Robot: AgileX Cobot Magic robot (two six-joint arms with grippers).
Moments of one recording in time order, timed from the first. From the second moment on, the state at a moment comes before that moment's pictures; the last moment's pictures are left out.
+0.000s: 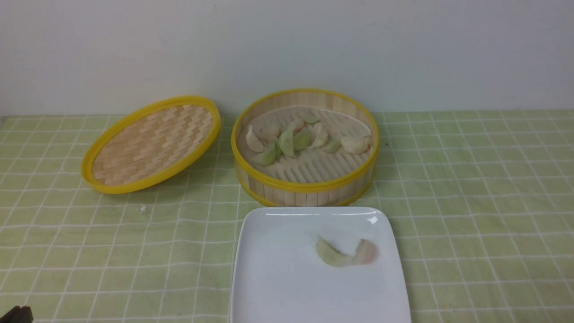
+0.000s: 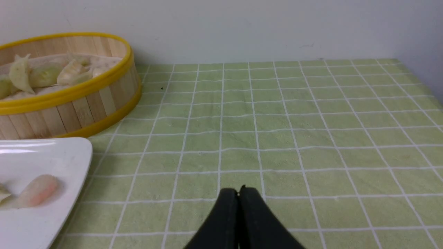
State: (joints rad) right arm 0.00 -0.01 0.02 0.04 0.38 0.03; left arm -0.02 -0.01 0.03 -0.09 0.27 0.09
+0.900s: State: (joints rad) right arm 0.00 -0.01 0.03 0.55 -0.08 0.21; left arm -0.02 0.17 -0.47 -0.34 0.07 -0.28
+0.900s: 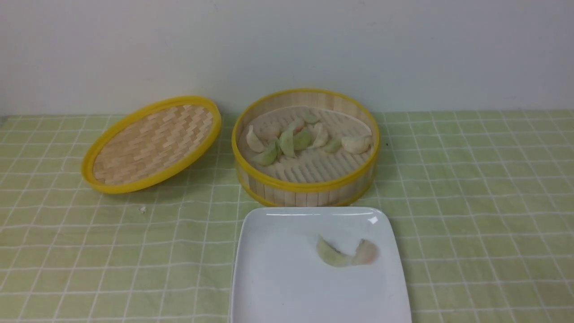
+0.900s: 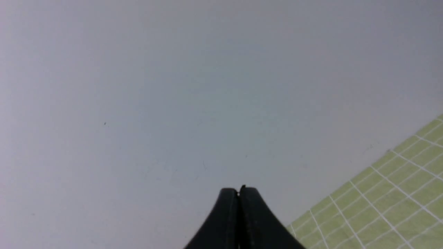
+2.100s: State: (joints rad) right arm 0.03 0.61 -0.89 0.47 1.15 -0.17; left arm -0.32 1.98 -1.87 -0.20 1.03 0.33
